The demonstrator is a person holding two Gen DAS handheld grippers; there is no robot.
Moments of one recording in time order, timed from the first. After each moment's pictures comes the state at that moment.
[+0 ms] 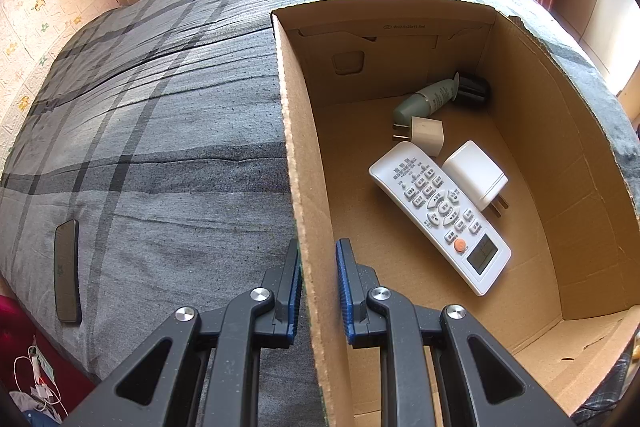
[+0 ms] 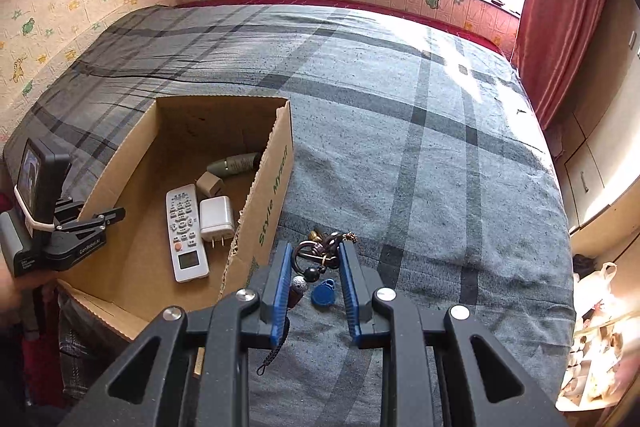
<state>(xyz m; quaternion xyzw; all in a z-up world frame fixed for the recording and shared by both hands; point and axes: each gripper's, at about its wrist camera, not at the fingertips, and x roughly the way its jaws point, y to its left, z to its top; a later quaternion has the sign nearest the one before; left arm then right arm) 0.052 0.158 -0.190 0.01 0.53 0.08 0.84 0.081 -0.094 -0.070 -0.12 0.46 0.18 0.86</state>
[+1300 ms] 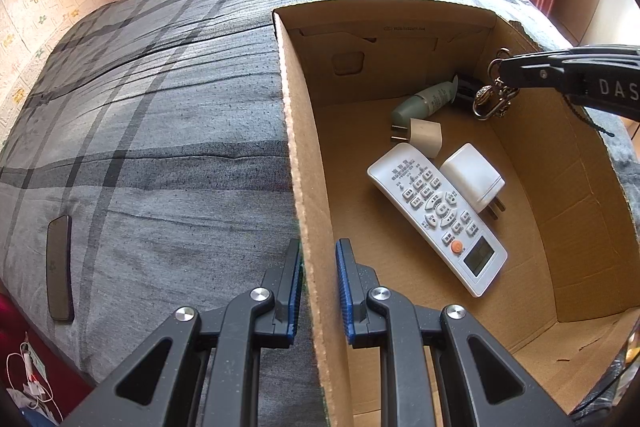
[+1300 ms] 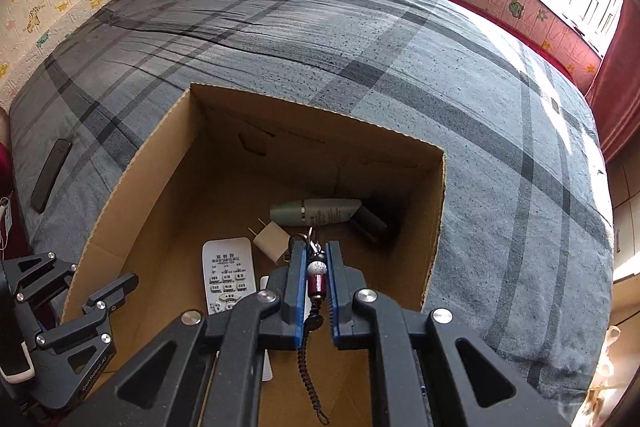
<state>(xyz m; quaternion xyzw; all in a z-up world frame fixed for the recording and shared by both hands) 0.052 0.163 -0.190 -0.01 0.53 0.07 0.84 0.161 0.064 -0.137 -0.18 0.51 0.25 0.81</state>
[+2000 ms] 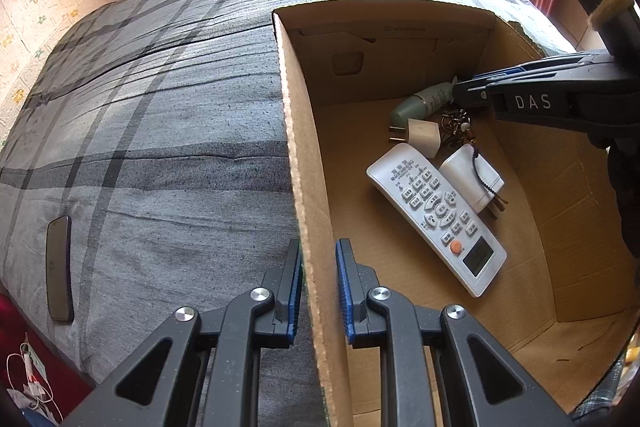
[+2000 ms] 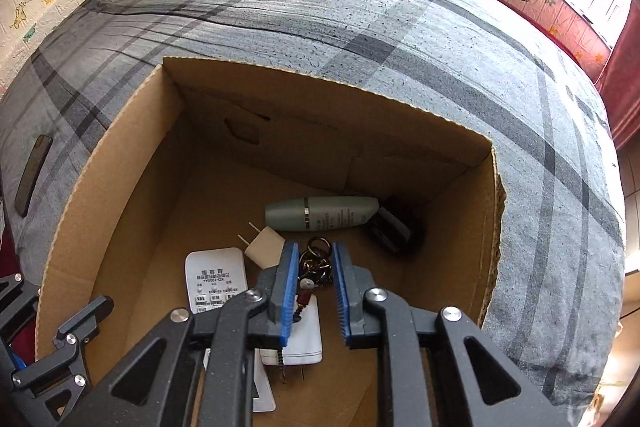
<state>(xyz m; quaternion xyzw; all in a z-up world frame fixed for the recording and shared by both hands) 0.053 0.164 -0.191 -0.01 0.53 0.06 0.84 0.183 0.079 -0.174 -0.18 0.53 0.24 0.79</state>
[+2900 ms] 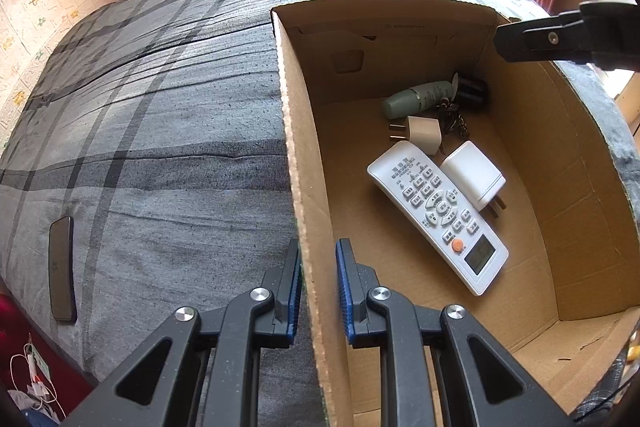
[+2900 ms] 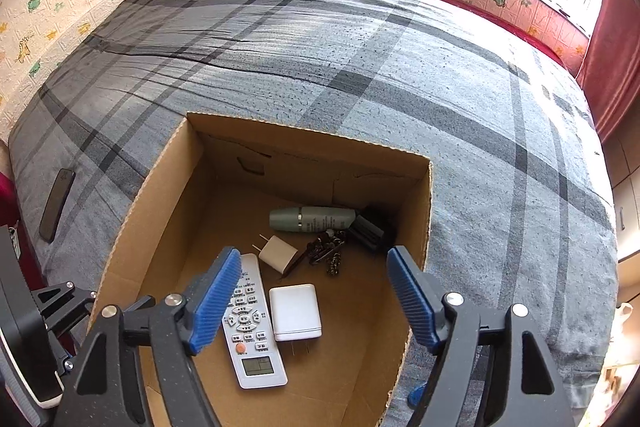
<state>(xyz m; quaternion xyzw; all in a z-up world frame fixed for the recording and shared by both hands) 0.055 0.163 -0.192 -0.01 0.54 0.07 0.84 0.161 0.050 -0.113 -0.14 0.50 0.23 0.82</state>
